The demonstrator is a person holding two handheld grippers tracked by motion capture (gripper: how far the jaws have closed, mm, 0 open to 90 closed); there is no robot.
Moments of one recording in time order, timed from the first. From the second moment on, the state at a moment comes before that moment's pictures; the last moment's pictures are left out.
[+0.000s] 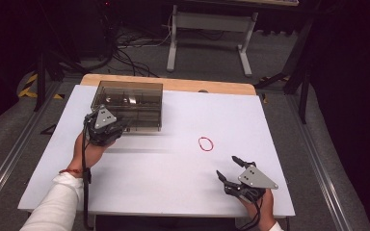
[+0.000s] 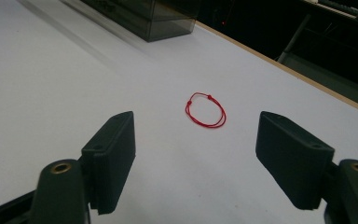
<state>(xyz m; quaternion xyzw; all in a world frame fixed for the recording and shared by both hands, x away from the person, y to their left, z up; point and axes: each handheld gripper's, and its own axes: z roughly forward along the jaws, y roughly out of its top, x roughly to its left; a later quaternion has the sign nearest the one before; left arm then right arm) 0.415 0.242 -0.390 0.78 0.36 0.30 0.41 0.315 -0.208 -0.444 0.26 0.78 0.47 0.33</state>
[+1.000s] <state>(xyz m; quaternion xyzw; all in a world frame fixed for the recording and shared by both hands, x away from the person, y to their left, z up) 0.450 0.235 -0.391 0.83 0.38 0.22 0.34 0.312 -0.208 -0.443 0.25 0.78 0.46 0.33</state>
